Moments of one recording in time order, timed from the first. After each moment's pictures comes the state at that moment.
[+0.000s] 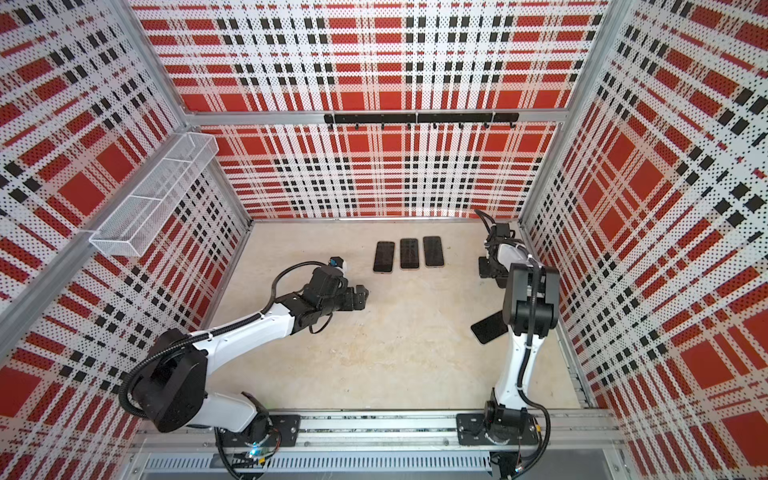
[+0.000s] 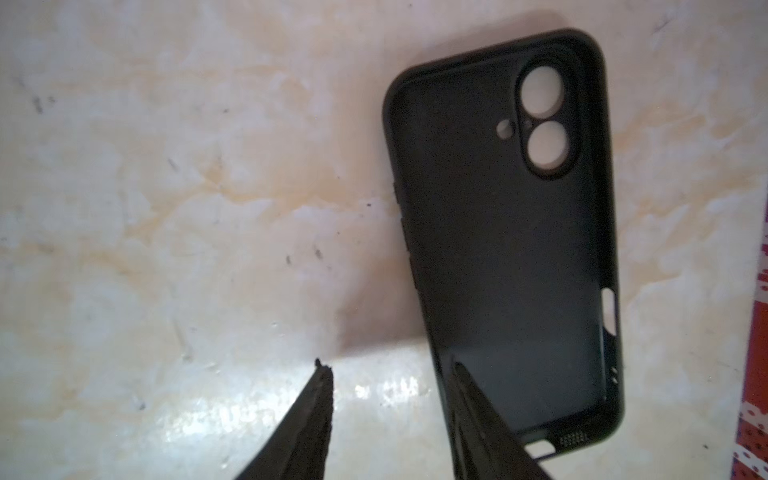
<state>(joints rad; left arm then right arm) -0.62 1.43 0.86 -0.17 -0.10 -0.53 -0.14 2.12 1.58 -0.66 0.09 -0.08</state>
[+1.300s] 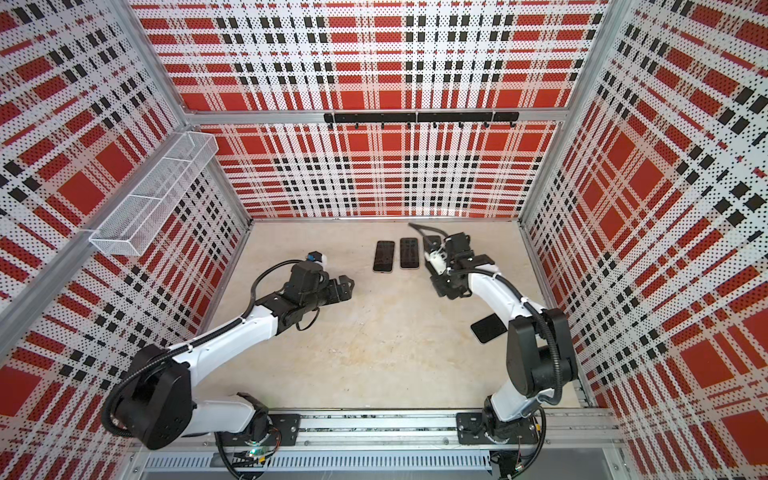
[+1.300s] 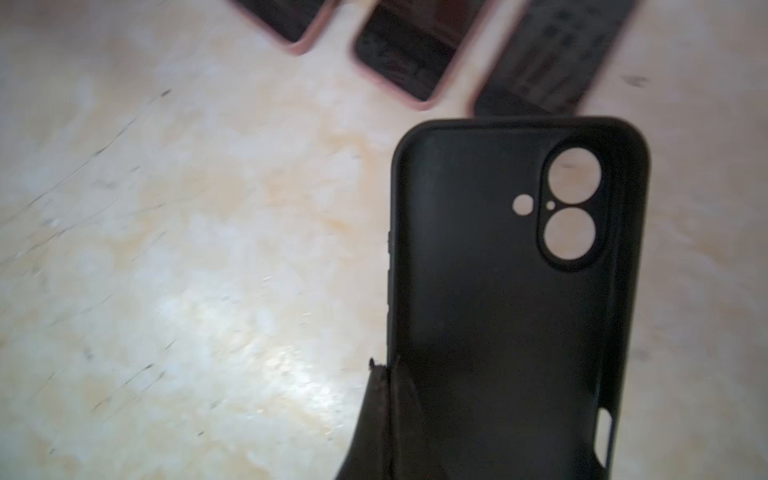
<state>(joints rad) -0.45 1.32 0.81 -0.16 -0.02 -0.60 0.33 1.61 1.17 -0.65 -0.17 -0.31</state>
